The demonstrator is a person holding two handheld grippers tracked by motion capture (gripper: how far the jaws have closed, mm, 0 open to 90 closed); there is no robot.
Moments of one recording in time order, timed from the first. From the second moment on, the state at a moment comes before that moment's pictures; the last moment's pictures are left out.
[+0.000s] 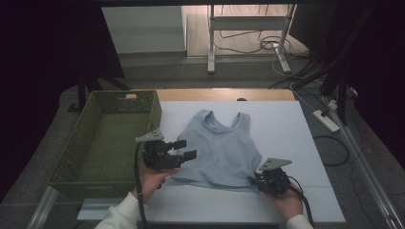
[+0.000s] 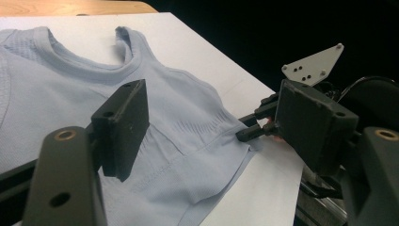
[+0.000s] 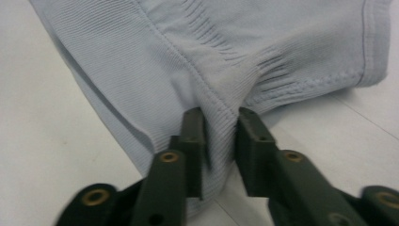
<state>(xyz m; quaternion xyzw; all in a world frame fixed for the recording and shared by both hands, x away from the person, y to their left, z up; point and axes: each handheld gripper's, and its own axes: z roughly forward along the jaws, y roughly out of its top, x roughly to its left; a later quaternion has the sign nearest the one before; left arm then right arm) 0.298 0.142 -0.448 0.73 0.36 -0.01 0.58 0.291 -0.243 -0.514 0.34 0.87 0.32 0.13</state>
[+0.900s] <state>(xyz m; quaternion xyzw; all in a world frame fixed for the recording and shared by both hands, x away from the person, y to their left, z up) 0.298 0.140 -0.452 0.73 0.37 -0.01 0.57 0.283 -0.268 -0.503 0.35 0.87 0.33 0.12</state>
